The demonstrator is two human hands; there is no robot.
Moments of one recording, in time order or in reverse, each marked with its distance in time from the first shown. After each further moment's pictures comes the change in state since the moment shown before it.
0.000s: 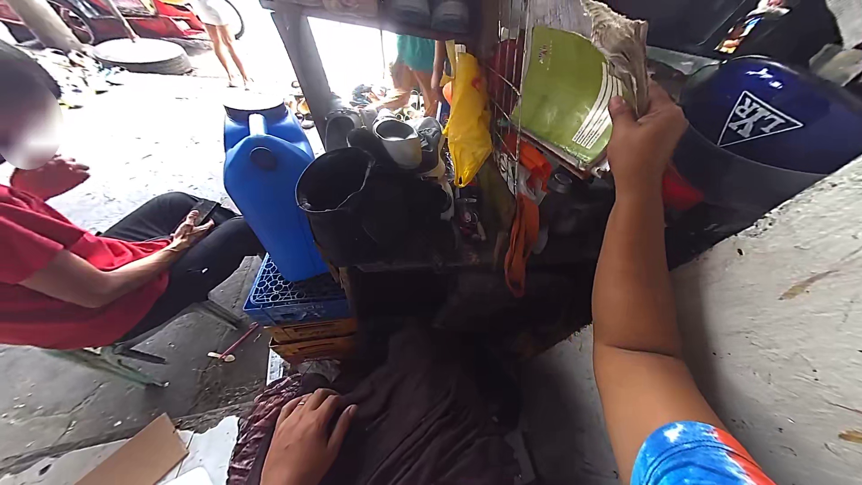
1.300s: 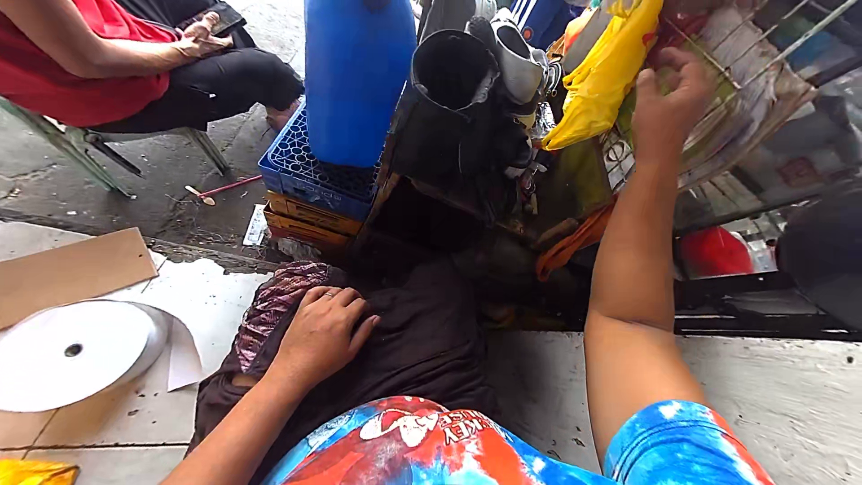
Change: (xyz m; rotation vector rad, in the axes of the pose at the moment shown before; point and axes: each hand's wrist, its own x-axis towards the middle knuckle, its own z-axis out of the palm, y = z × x) left_hand -0.003 -0.009 0.006 -0.138 0.079 -0.018; right_hand -0.013 -0.070 0.147 -0.078 -0.435 -0.244
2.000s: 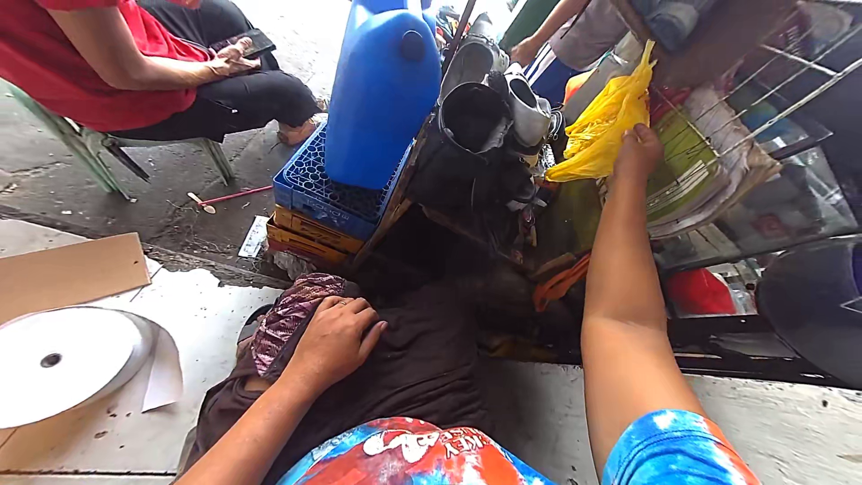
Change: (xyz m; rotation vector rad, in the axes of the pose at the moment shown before) left_hand 0.015 -0.006 0.004 -0.098 0.084 -0.018; right_hand 0.035 0.034 0.057 0.289 0.082 0.429
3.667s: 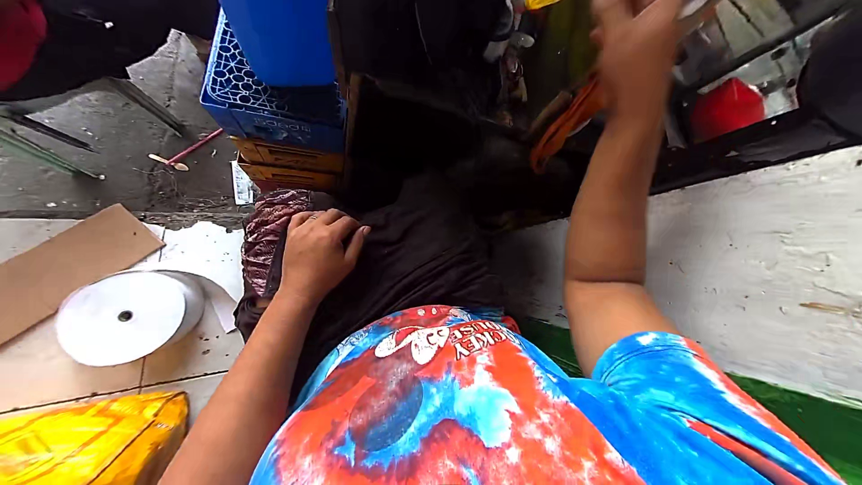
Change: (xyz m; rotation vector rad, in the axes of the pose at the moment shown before) left_hand -0.020 -0.004 -0.012 -0.002 -0.143 0.027; right_hand -0.171 -0.013 -0.085 -0.070 -0.343 -0.201
